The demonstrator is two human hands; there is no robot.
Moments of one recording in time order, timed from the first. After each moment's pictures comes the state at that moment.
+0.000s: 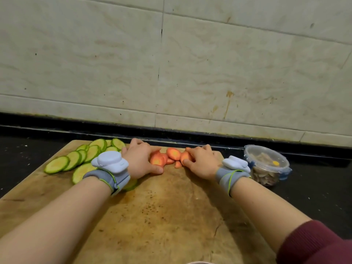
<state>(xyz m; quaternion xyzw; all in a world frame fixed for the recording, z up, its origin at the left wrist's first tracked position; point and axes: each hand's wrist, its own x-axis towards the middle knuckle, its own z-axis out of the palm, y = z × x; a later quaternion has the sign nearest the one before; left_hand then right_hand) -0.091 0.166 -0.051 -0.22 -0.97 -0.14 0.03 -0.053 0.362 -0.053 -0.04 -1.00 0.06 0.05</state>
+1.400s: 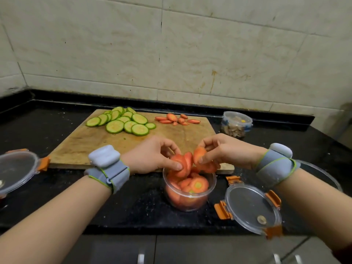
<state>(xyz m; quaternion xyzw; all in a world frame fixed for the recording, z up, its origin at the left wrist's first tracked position) 0.133 0.122 -0.021 -0.33 -0.83 -0.43 -0.14 0.185 0.336 0.005 0.04 -0.85 0.50 -0.15</state>
